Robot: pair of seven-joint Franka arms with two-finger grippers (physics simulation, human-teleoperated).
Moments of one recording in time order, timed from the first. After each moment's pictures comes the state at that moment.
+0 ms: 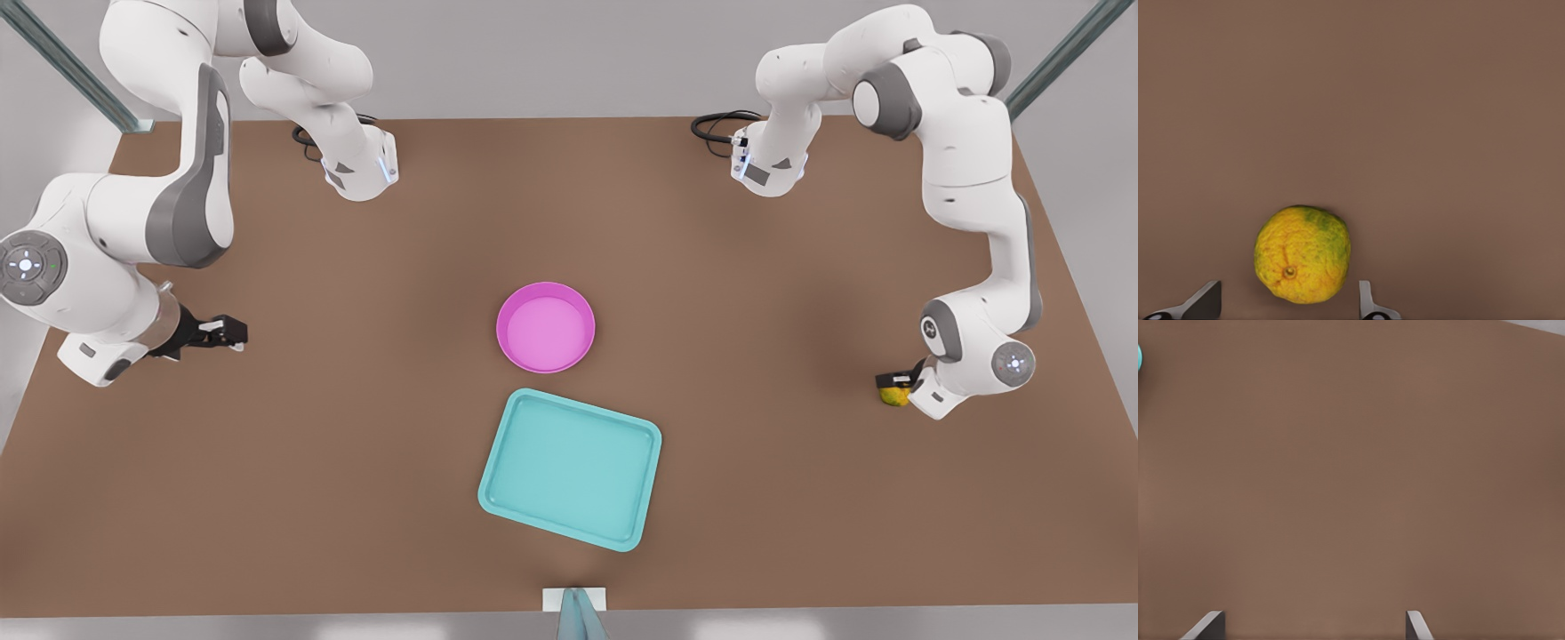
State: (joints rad) left arm 0.08 0.63 0.22 -1.81 -0.04 2.23 0.25; right arm 0.17 0.30 -0.19 -1.34 -0.03 1.53 -0.19
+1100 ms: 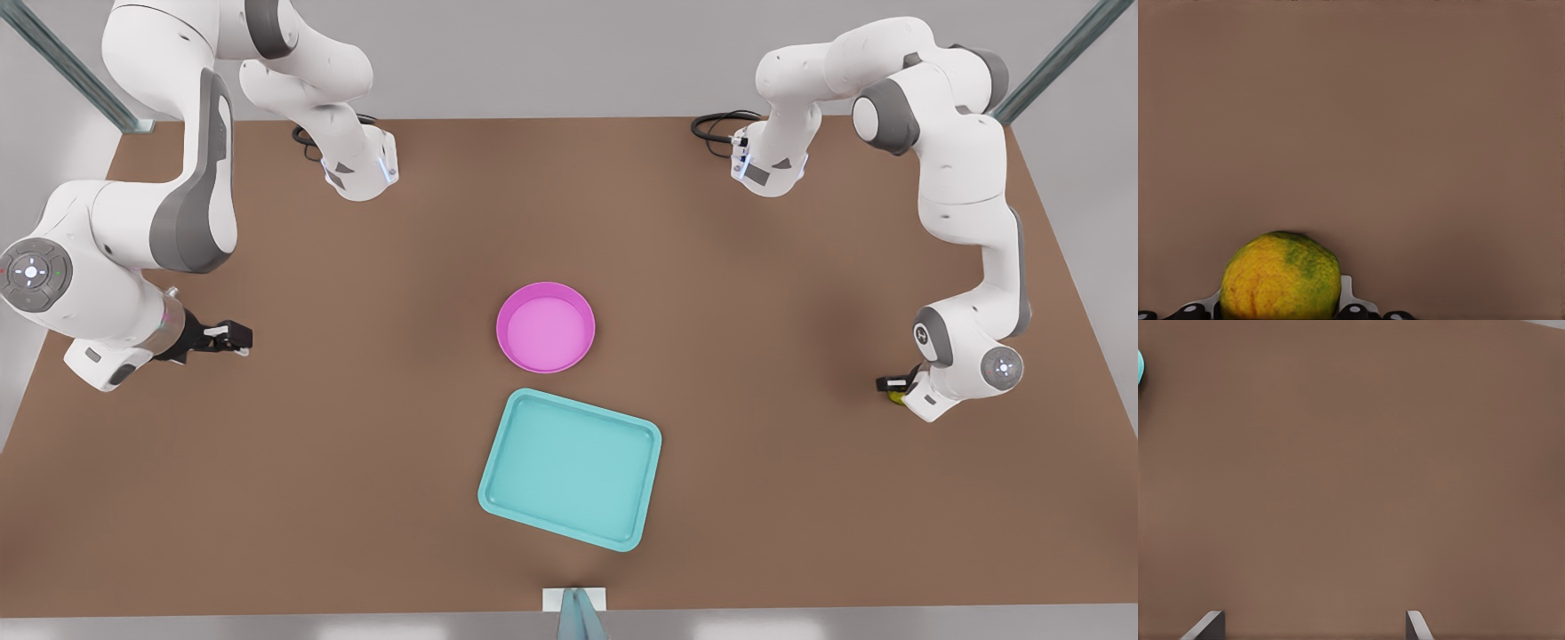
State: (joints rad) left arm 0.09 0.69 0.22 -1.80 -0.03 2.31 0.30; right arm 0.17 0.31 -0.19 -1.34 -0.02 1.54 -0.17
